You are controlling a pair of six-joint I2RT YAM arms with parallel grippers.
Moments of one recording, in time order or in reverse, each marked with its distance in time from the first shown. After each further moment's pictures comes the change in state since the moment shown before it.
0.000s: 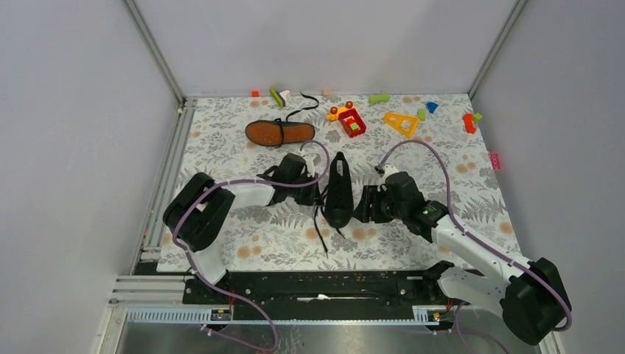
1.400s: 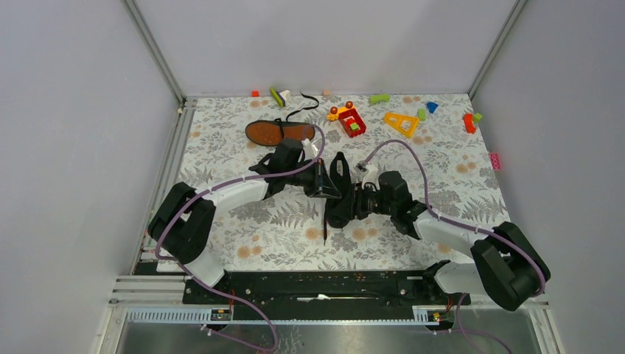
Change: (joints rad) left arm 0.000 -0.137 0.096 -0.046 0.338 -0.341; right arm 0.000 0.232 -0.107 0.599 -0.338 0.027
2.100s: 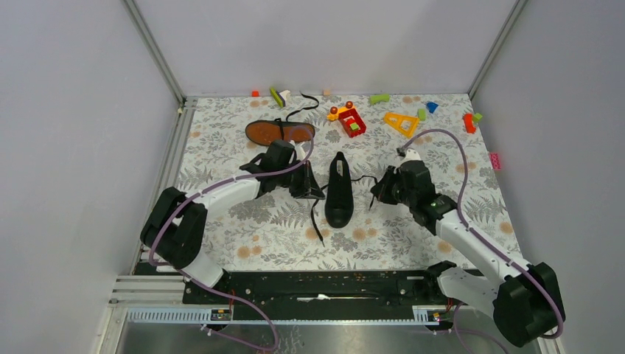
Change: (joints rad) left arm 0.063 -0.045 -0.018 -0.187 -0.139 0.106; right arm -0.143 -0.223 0.111 -0.452 0.423 0.016
